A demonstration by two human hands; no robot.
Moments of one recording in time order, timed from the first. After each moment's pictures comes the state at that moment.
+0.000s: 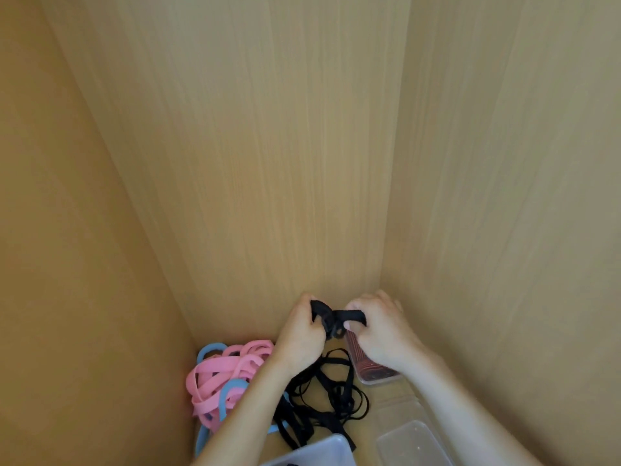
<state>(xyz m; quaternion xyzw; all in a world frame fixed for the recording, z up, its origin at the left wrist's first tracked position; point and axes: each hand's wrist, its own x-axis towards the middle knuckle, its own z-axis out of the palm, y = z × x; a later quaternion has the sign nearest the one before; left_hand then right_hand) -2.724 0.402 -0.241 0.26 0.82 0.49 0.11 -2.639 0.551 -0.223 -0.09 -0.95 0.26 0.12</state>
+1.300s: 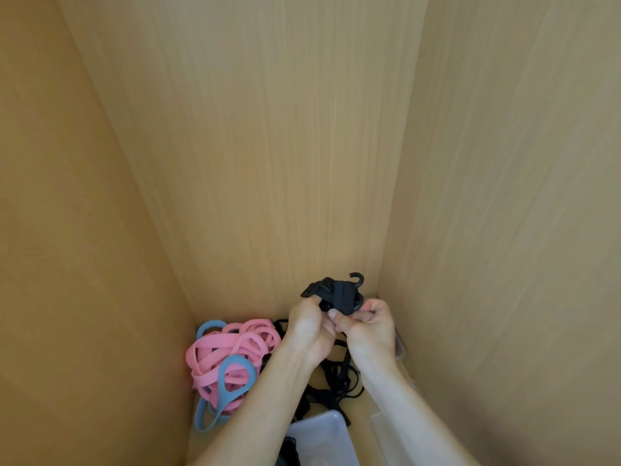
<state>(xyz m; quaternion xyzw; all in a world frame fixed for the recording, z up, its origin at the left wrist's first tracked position) -2.699 0.425 -0.234 -0.07 0.45 0.83 0.32 -2.639 0.496 -0.261 -0.29 -0.58 0.71 0.26</state>
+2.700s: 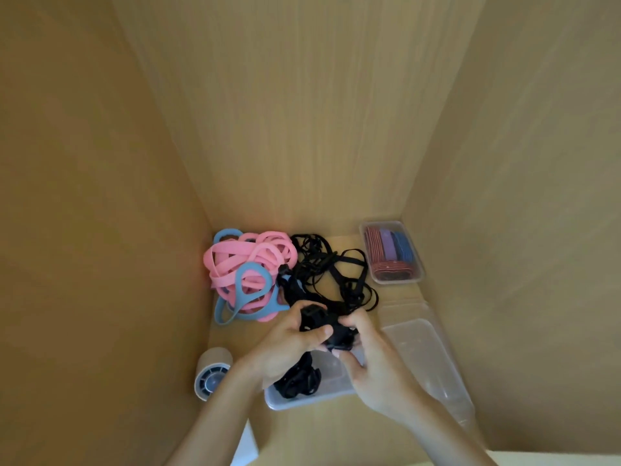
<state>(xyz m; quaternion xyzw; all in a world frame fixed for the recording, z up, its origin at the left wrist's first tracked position) -2.631 0.303 -0.344 0.07 0.65 0.65 0.39 -2.527 0.464 -0.345 -0.08 -0.89 0.45 0.00</state>
